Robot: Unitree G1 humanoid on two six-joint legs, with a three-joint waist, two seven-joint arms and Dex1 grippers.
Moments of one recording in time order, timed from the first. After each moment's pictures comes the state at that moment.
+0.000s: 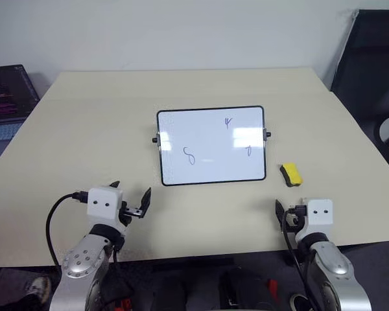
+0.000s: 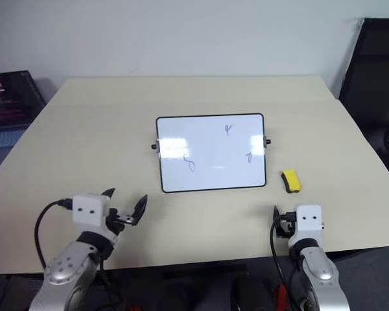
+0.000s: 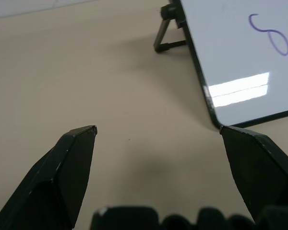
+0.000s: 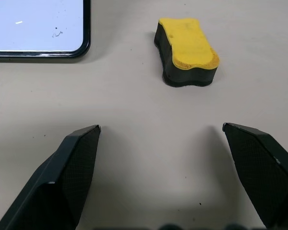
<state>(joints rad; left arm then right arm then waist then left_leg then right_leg) 0.26 0.32 0.21 -0.56 -0.18 0.39 -0.24 0.27 -0.14 -0.06 -0.50 0.06 0.45 0.09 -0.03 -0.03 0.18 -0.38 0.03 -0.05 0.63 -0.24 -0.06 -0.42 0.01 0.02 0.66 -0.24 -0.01</state>
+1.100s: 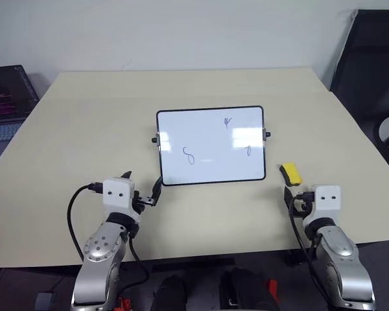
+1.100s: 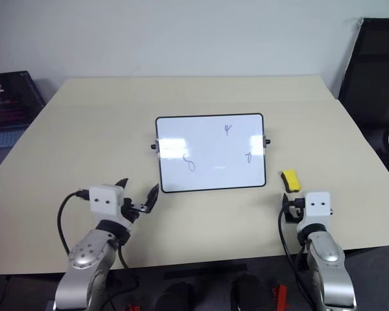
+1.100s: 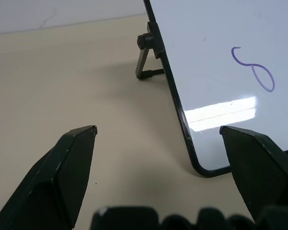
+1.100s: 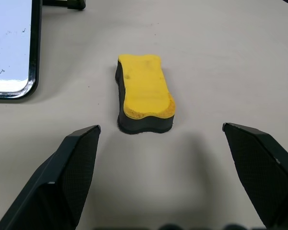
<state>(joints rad) 0.10 0.24 0.12 -0.40 -0.13 0.28 -0.21 0.11 -0.20 -0.14 -0.34 0.06 0.39 0.11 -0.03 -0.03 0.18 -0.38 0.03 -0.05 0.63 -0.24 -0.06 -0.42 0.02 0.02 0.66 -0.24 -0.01</state>
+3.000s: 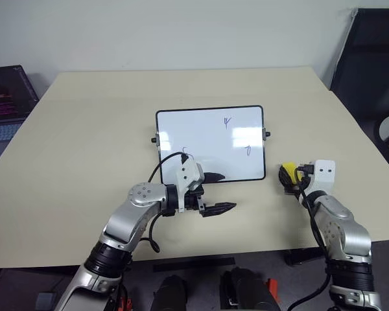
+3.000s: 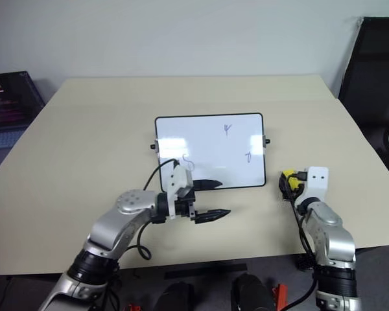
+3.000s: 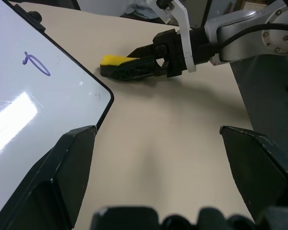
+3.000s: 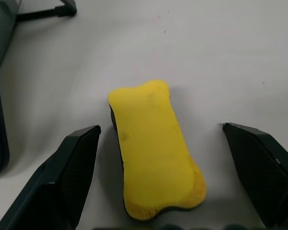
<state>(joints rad) -0.36 0.42 -0.26 -0.16 -0.35 0.40 -0.95 -0.21 -0.27 -0.24 -0.14 0.27 0.69 0.17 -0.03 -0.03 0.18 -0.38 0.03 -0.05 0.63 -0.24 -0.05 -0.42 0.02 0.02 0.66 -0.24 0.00</state>
